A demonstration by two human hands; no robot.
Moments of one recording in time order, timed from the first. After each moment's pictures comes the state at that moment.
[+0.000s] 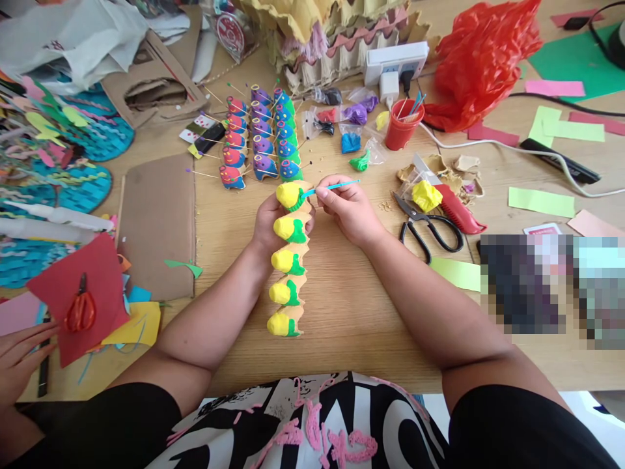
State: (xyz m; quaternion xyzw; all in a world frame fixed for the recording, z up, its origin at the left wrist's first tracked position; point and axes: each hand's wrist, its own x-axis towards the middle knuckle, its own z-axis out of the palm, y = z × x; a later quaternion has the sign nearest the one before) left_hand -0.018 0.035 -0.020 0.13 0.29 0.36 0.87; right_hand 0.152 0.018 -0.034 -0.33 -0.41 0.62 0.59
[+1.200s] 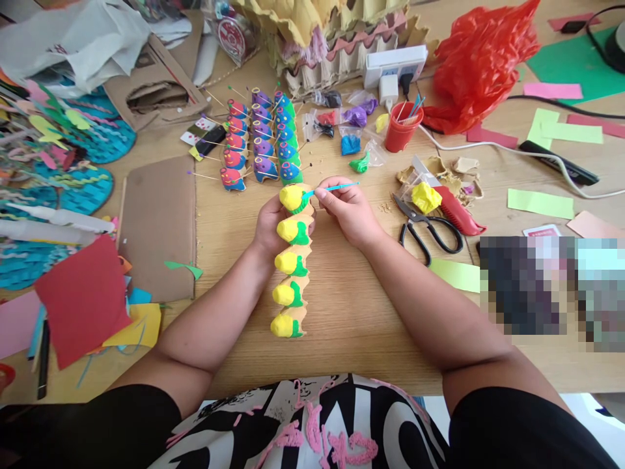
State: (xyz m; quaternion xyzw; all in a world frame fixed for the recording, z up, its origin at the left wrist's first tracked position) left_hand -0.020 0.035 -0.023 0.12 0.26 0.35 0.89; right_hand 0.153 0.020 -0.039 -0.35 -0.41 0.60 0.59
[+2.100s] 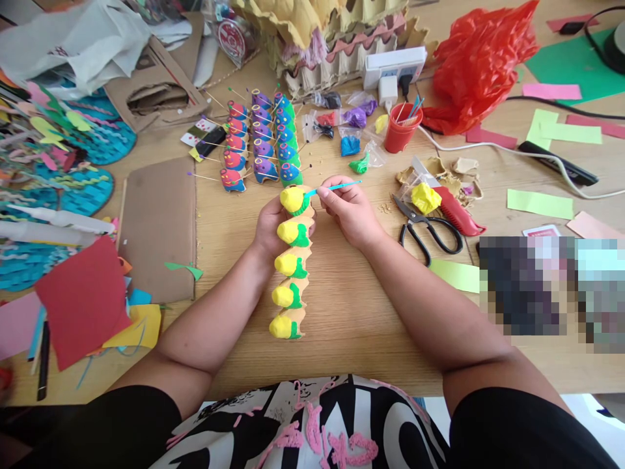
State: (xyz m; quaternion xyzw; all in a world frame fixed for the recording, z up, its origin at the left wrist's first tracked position) left_hand -0.017 0.031 -0.011 0.12 0.29 0.34 0.89; right_hand 0.152 0.019 -0.035 -0.35 -0.38 0.61 0.60
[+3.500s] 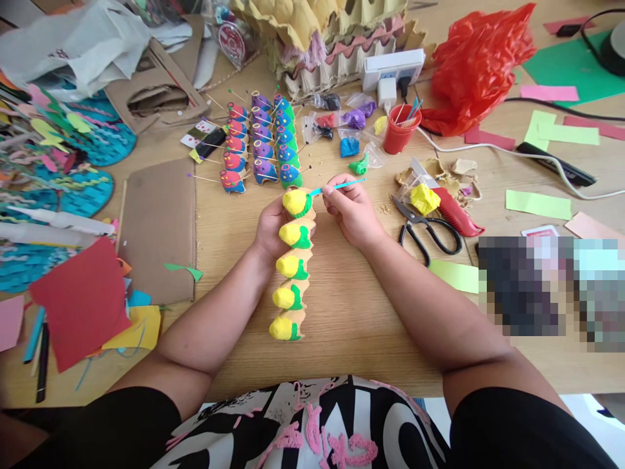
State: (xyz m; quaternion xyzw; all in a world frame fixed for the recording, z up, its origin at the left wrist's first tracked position) left_hand -0.015 0.028 -0.005 0.08 0.32 0.32 0.89; right_hand 0.153 0.019 -0.032 -0.35 -0.38 0.60 0.62
